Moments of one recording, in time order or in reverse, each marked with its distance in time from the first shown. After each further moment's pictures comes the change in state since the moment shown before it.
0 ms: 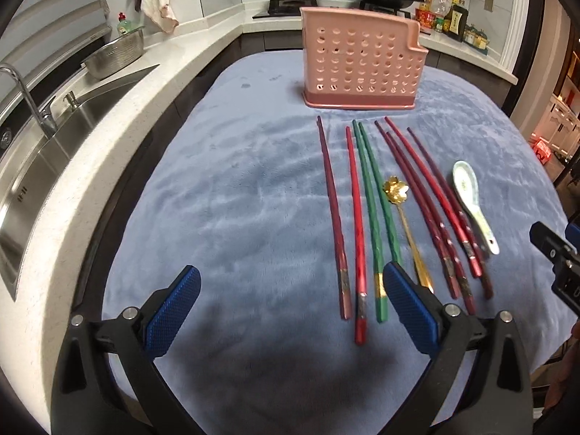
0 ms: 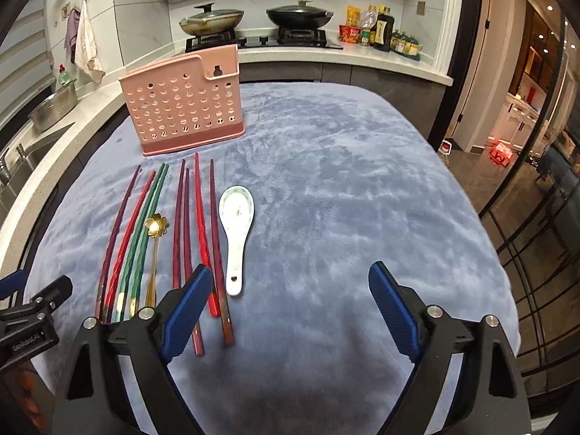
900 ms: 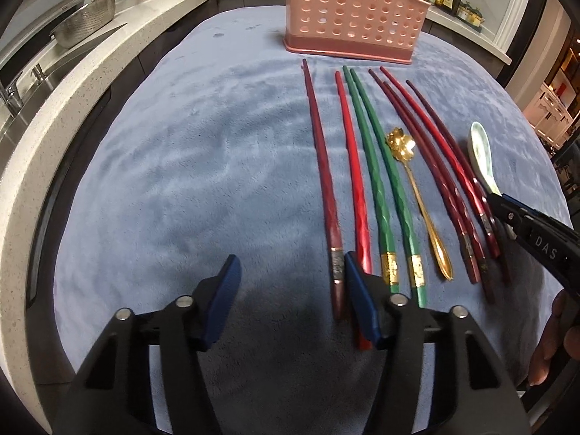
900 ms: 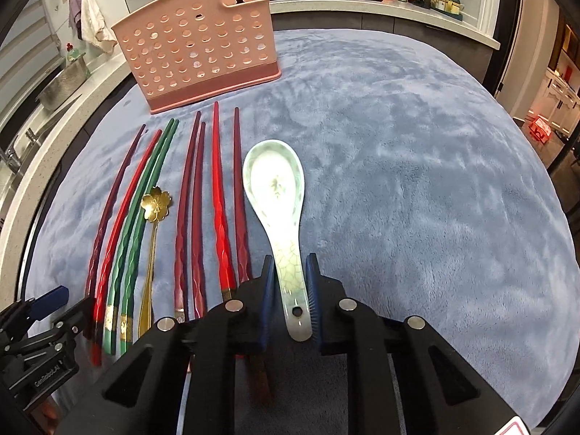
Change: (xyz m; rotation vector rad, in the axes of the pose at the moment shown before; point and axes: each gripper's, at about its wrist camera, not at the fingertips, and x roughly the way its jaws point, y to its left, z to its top) left arm 0.051 -0.004 -0.014 0.001 0.135 -0.104; right arm 0.075 0.019 0.000 -0.005 0.163 0.140
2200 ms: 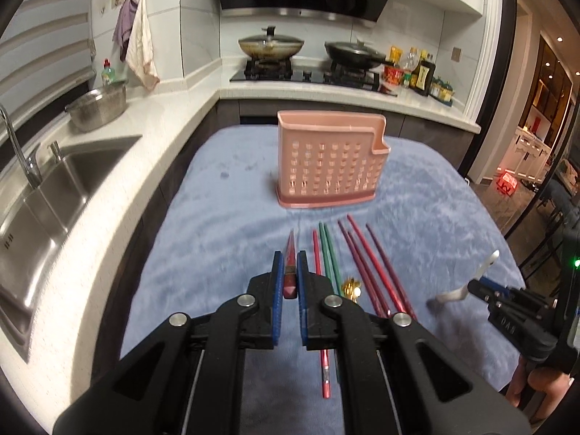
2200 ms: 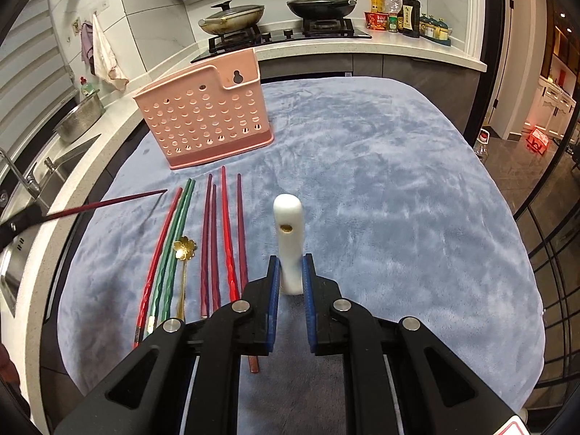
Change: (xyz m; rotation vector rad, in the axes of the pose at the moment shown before) left arm -0.137 0.002 0.071 0.025 -0.356 -0.039; right arm -0.082 -0.023 0.022 0.014 -0.128 0.036
